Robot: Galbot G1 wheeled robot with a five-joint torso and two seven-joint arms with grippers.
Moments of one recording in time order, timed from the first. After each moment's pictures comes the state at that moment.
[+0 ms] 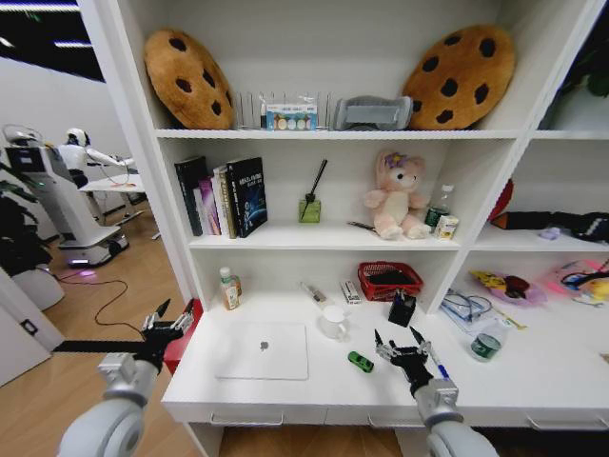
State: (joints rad) left arm 1.74 -1.17 -0.81 -2.37 -0.50 0.21 -0.13; right arm -1.67 1.32 0.67 2.16 0.13 -0.13 0.05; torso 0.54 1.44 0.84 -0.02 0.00
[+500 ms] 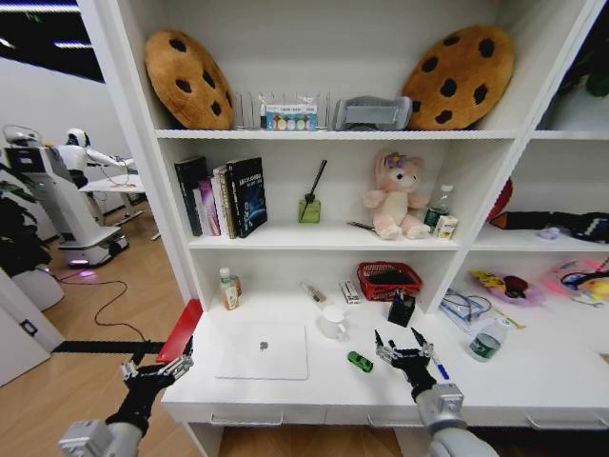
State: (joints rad) left arm 1.96 -1.31 -0.83 -2.46 -0.44 0.15 -0.09; right arm -1.69 1.34 0.65 2.19 0.12 -0.13 0.05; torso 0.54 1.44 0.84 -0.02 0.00
